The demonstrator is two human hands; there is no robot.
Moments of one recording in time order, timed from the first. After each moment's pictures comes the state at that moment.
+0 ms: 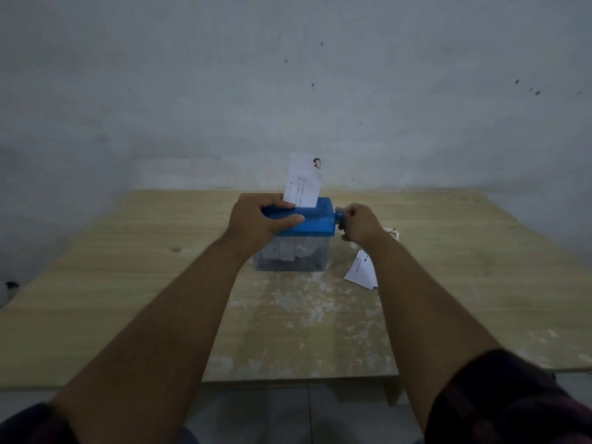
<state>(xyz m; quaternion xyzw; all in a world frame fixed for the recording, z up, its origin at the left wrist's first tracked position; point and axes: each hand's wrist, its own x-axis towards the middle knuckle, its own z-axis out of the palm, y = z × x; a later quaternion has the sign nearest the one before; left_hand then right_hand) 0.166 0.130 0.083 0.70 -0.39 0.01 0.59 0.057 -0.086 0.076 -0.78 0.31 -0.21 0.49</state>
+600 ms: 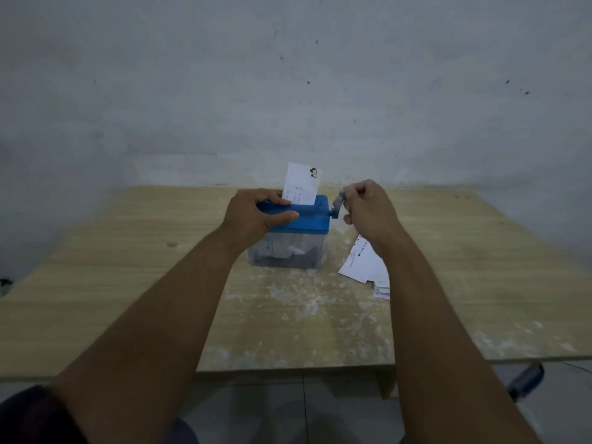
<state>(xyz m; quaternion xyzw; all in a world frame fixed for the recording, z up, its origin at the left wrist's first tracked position) 0.166 0.131 0.087 0.72 -0.39 -0.02 0.58 0.001 -0.047 0.124 -0.75 0.22 -0.33 0.53</state>
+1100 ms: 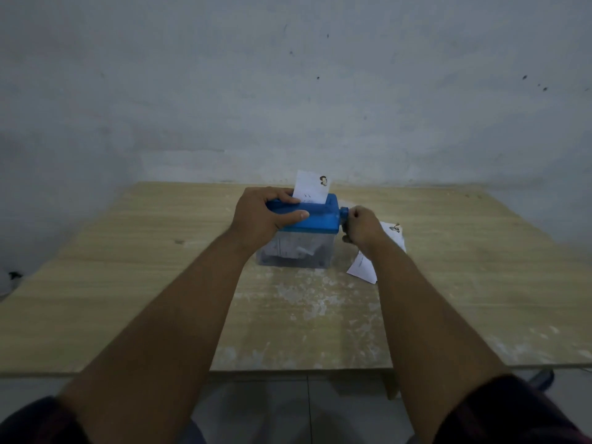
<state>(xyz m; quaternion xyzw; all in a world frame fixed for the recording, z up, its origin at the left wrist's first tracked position) 0.164 0.132 0.081 0.70 -0.39 -0.01 0.60 0.050 -0.076 0.062 -0.74 0.33 -0.20 0.55</state>
